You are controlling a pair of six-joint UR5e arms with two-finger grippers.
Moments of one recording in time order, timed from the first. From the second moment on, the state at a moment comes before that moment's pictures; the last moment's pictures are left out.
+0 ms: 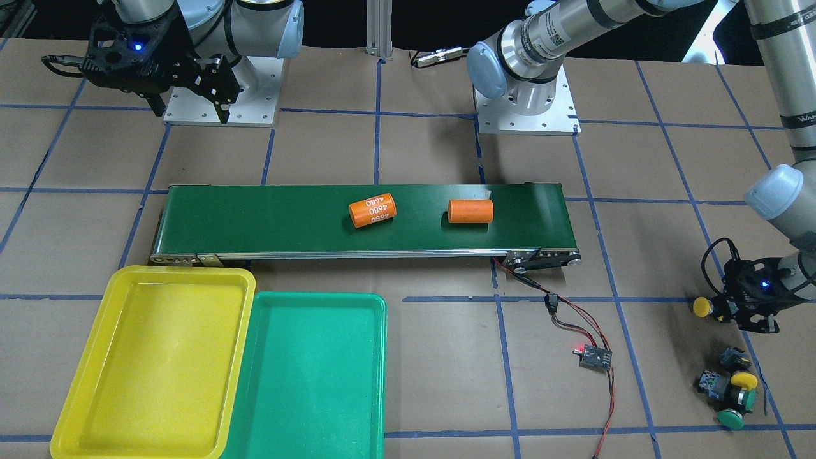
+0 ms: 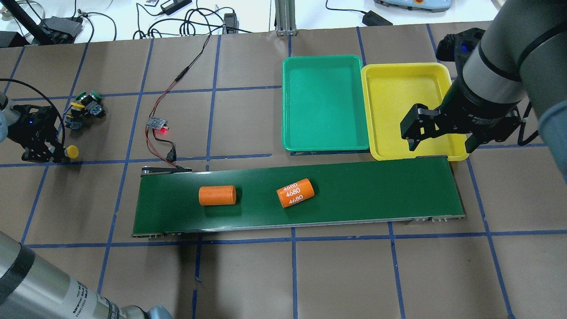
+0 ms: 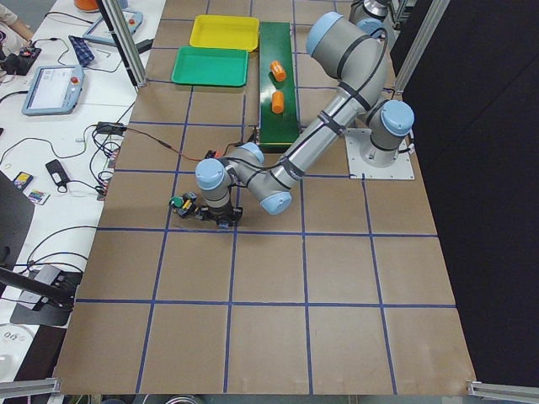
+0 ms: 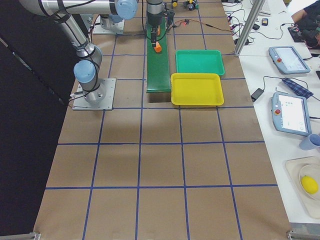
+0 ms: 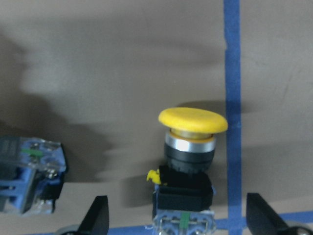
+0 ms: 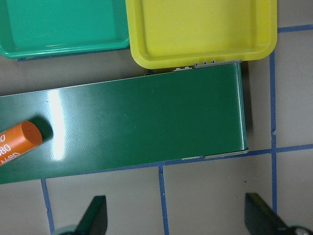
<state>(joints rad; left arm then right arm) -0.90 -2.12 -1.61 -1.07 1.61 2.16 1.54 -1.79 1.78 -1.56 -1.59 0.07</state>
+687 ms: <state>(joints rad) -1.04 -1.76 -1.81 -1.32 1.61 1.90 1.55 -1.79 1.79 -1.56 -1.60 0.07</state>
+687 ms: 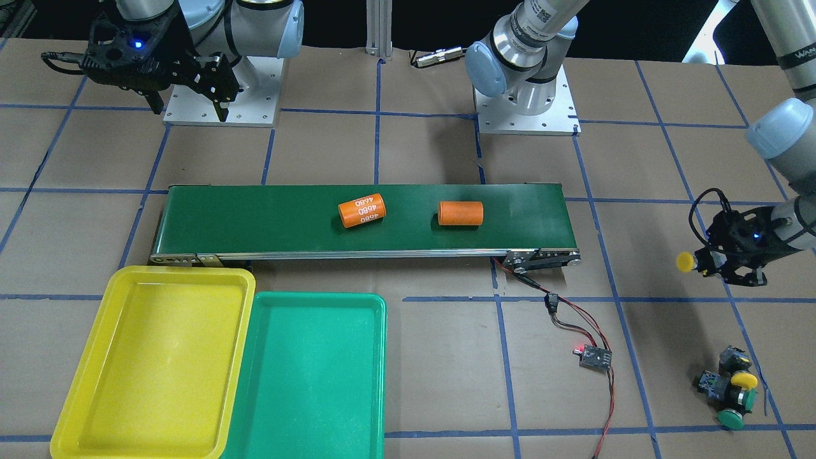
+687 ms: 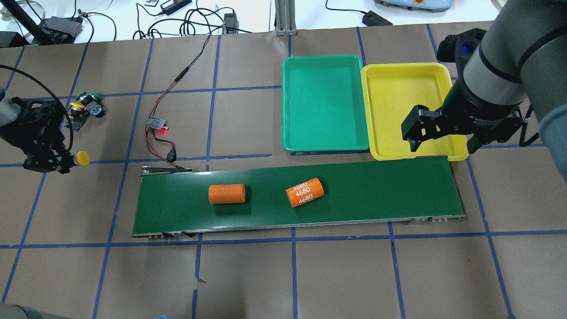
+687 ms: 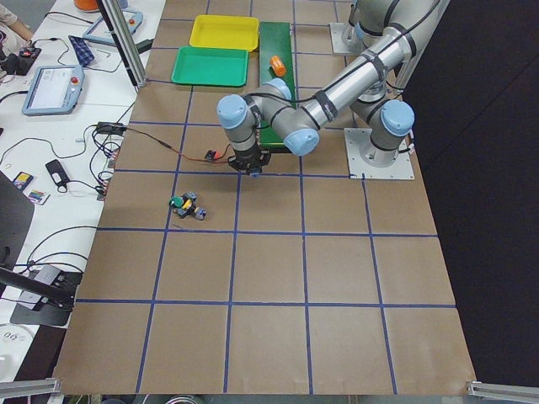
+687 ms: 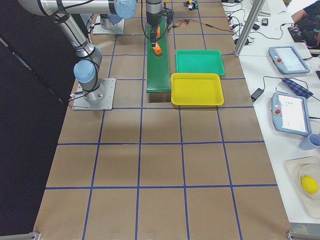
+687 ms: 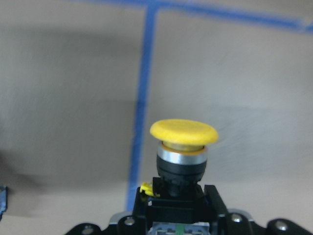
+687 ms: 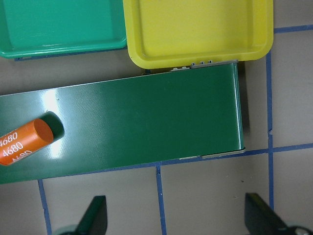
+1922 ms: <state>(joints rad) -1.38 -1.59 -2.12 -1.19 1.60 1.25 1.54 -1.79 1.79 -1.56 -1.59 0.07</state>
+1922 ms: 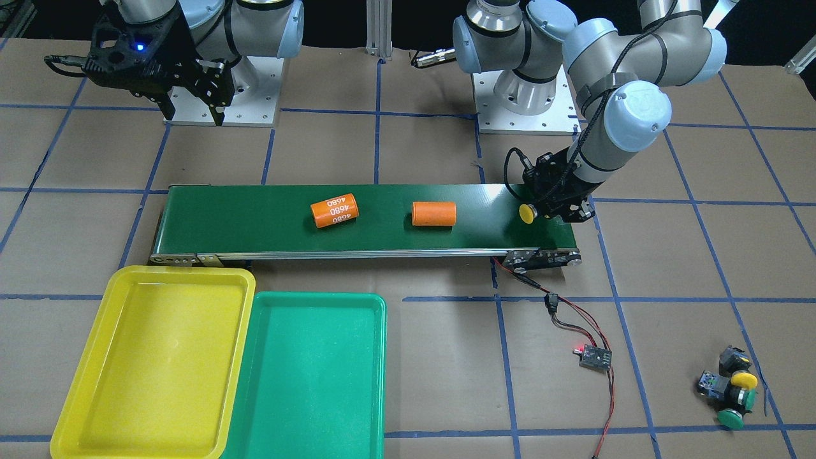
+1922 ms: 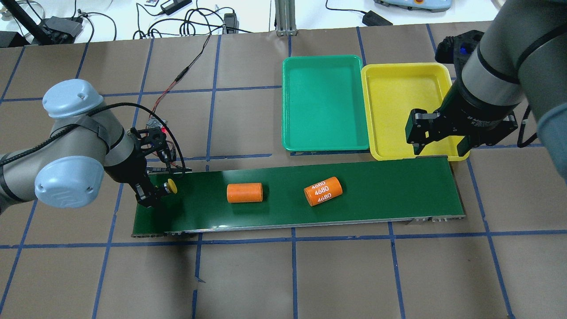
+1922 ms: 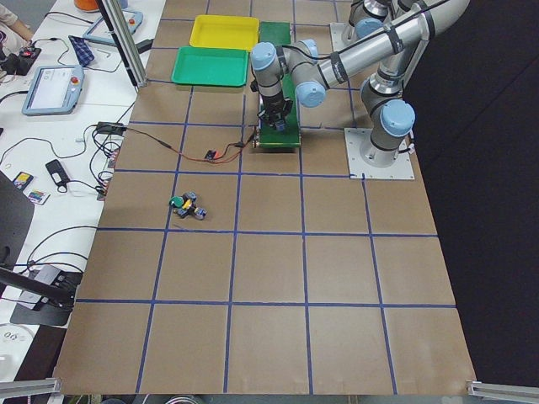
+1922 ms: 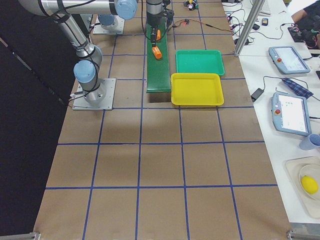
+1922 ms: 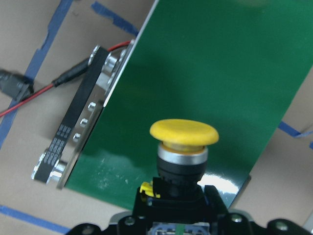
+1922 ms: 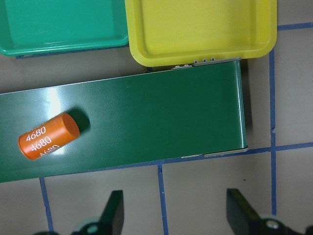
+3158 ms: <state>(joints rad) -1.08 -1.85 -1.72 -1.14 1.64 1.24 1.55 -1.79 1.80 -1.56 -1.58 0.07</state>
